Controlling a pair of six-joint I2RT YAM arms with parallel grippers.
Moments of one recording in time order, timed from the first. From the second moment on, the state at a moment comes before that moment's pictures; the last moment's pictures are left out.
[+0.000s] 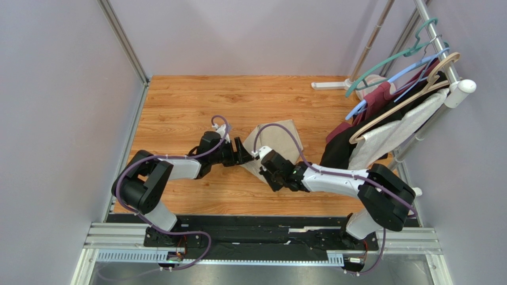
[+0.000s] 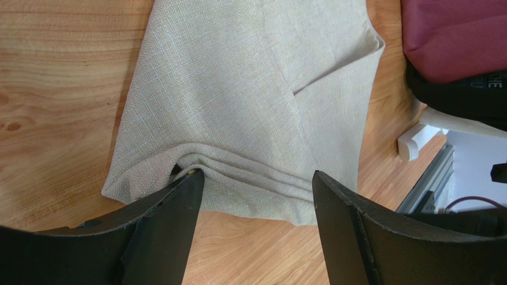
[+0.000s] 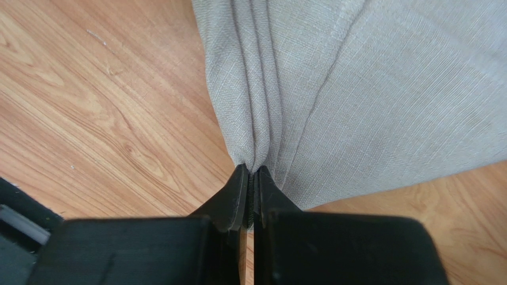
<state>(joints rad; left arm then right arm) -0.48 1.61 0.58 0.44 0.36 -0.68 0.98 1.52 0.79 -0.24 0.16 0.21</state>
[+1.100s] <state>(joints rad) -0.41 1.65 0.70 0.25 0.45 -0.53 0.87 1.52 0.93 -0.31 -0.14 0.22</state>
